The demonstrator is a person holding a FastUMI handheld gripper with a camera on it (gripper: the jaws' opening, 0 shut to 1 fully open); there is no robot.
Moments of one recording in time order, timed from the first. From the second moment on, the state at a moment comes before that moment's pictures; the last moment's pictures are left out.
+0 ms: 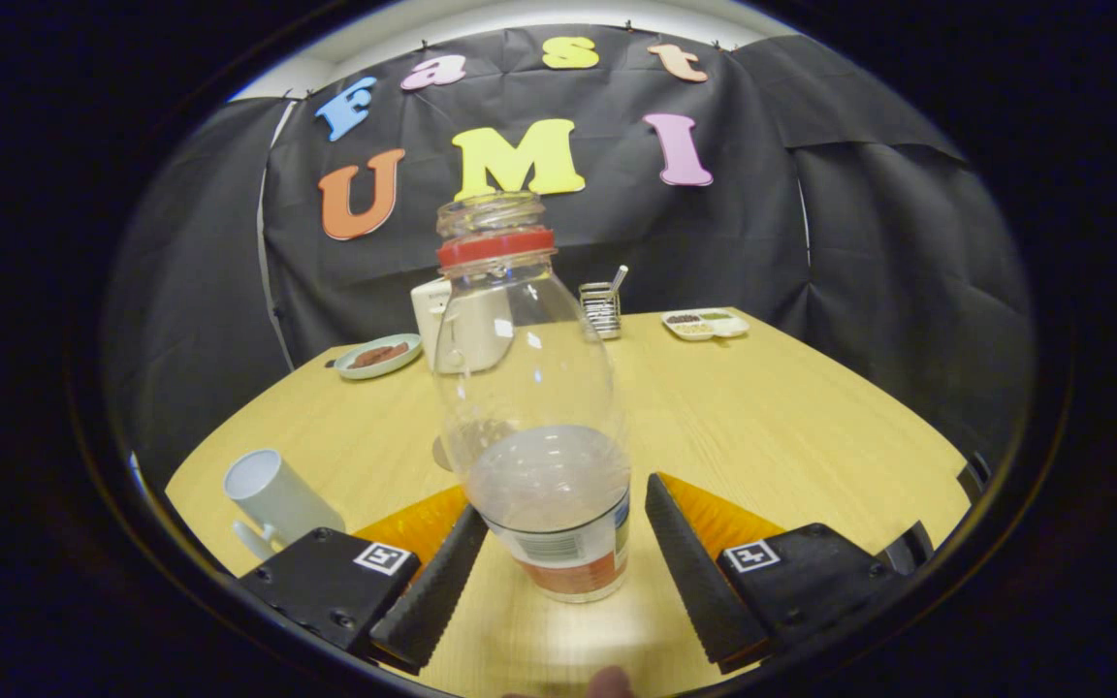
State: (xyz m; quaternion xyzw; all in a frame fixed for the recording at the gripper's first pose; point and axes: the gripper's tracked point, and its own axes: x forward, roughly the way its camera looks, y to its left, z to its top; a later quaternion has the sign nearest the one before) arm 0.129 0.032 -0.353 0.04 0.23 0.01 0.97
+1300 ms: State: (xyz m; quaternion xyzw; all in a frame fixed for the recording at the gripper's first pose) arm 0.125 0.086 -0.286 -0.31 0.14 0.01 0.94
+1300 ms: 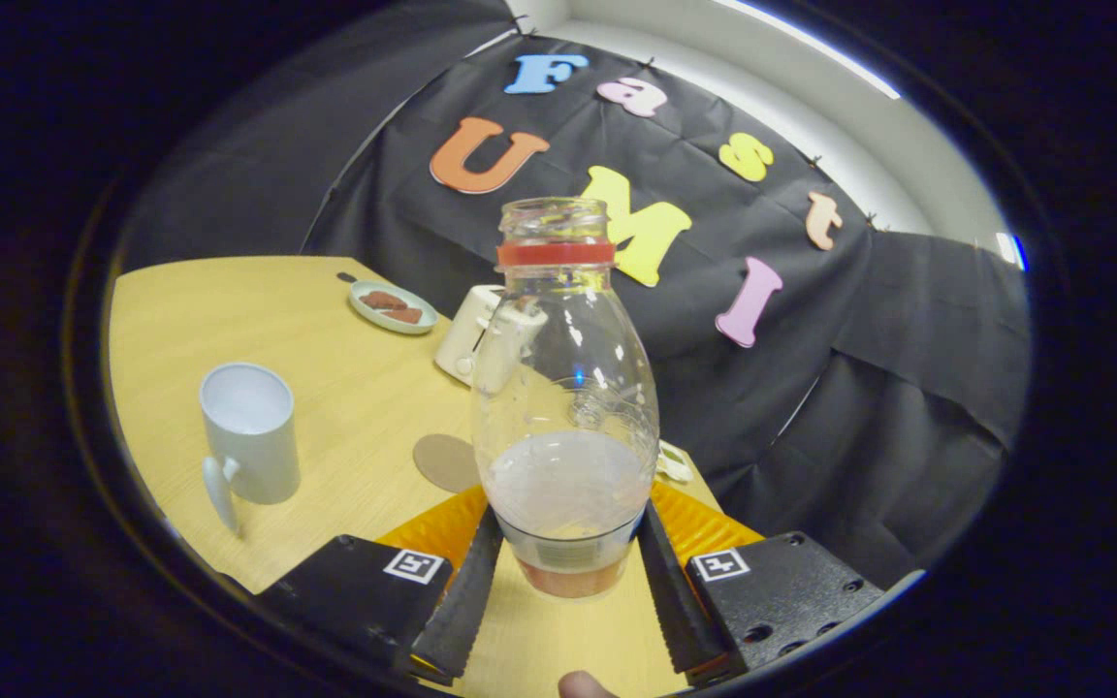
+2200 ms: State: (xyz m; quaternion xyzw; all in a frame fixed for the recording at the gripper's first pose) arm 0.130 0.126 -0.305 -0.61 0.06 0.01 0.79
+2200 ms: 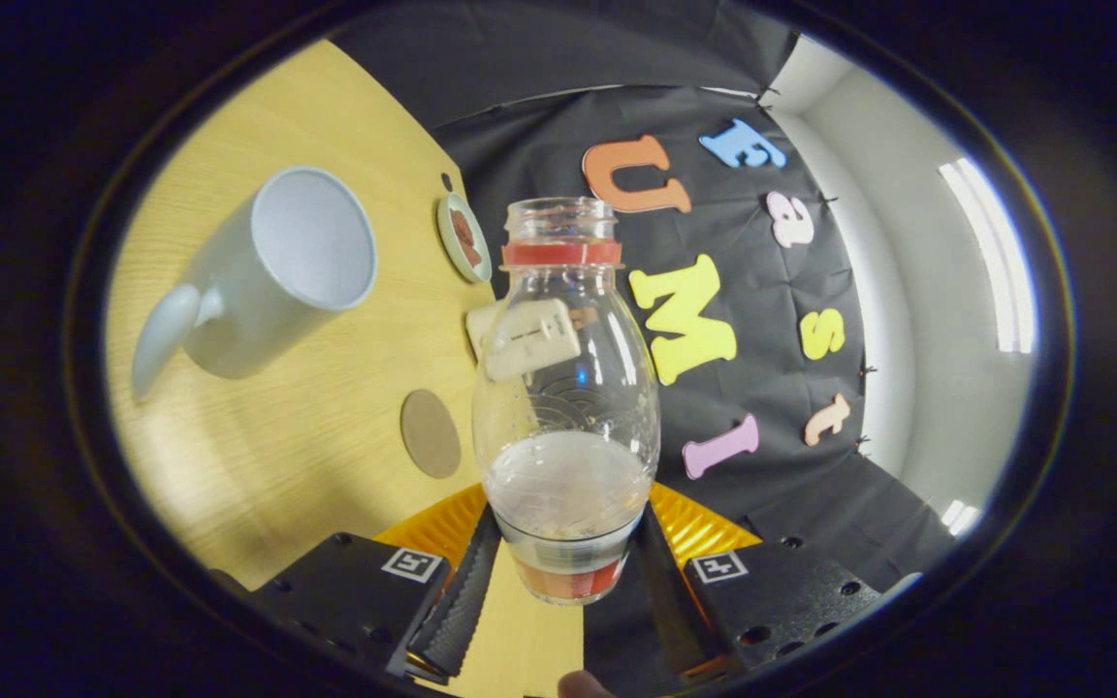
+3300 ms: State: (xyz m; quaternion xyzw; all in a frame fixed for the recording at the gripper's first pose) arm 0.138 0.130 -0.288 -0.74 0.06 0.02 0.67
